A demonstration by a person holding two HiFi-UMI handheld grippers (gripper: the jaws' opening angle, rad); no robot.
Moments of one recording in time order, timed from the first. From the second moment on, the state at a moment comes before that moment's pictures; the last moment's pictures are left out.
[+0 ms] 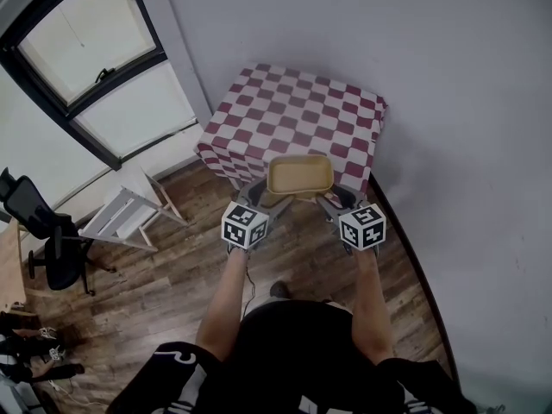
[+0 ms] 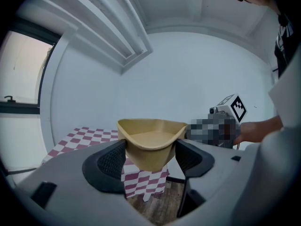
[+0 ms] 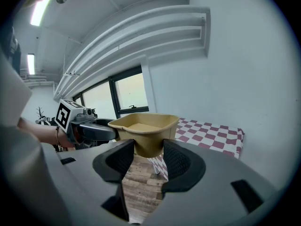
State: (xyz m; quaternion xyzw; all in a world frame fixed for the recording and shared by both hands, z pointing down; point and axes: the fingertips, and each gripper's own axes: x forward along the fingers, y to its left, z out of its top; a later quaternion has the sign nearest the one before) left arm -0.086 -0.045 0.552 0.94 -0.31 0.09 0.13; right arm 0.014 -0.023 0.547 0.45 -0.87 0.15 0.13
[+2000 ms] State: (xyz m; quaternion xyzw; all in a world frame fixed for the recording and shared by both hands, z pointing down) left arm -0.013 -0.255 0.563 0.92 -0.34 0.12 0.13; right arm 0.087 -0.241 0.565 0.42 -0.88 0.17 0.13
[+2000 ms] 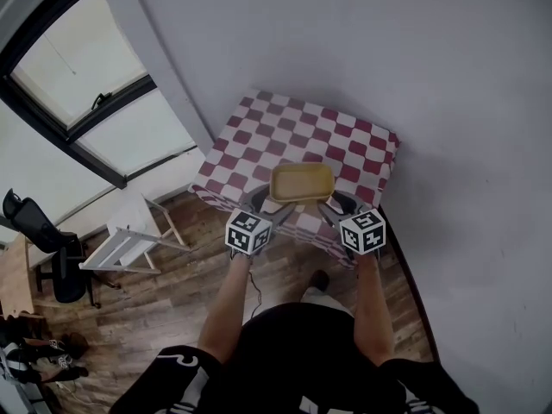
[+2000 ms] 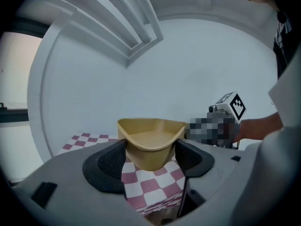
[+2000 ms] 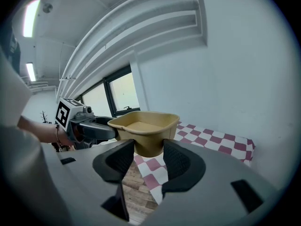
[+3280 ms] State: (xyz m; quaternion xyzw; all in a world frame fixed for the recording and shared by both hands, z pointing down) left arm 0.060 -0.383 0.583 0.95 -0.24 0.15 0.10; right arm 0.155 -0.347 0.586 0.50 -0.83 0.20 0.12
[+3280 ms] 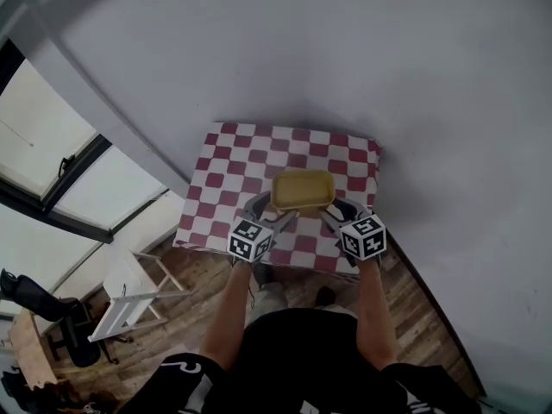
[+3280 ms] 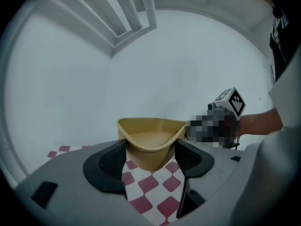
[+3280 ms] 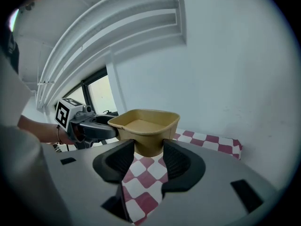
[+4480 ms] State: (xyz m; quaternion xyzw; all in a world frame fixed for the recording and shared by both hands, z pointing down) left arm -0.055 -0.536 0.606 0.97 -0.17 0.14 0.12; right arm 0.035 -0.490 0.602 0.55 -0.79 0.22 0.15
